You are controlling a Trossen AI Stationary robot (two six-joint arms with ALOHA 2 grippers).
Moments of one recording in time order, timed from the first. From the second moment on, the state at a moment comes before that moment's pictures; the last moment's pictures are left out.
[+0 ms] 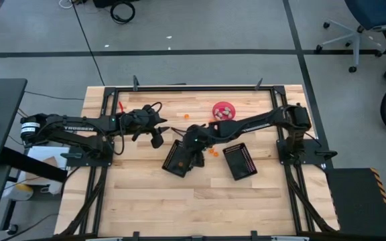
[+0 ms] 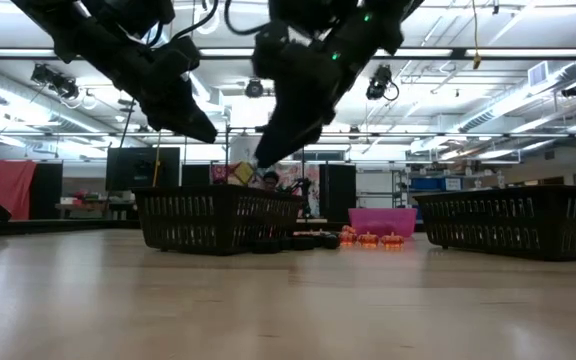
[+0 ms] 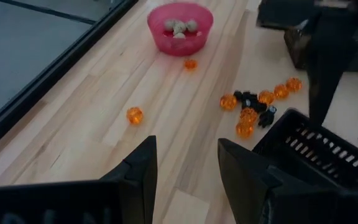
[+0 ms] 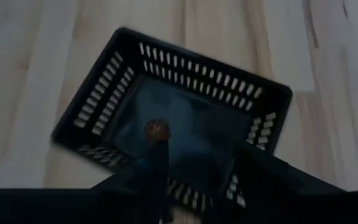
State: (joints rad) left arm 0.18 1.08 0.58 -0.06 -0.18 -0.10; right arm 0.02 1.89 1.37 -0.37 -0.04 0.04
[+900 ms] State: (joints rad) left arm 0.18 1.08 0.58 -0.05 -0.18 -0.10; right arm -0.01 2.01 1.36 -0.85 0.04 0.18
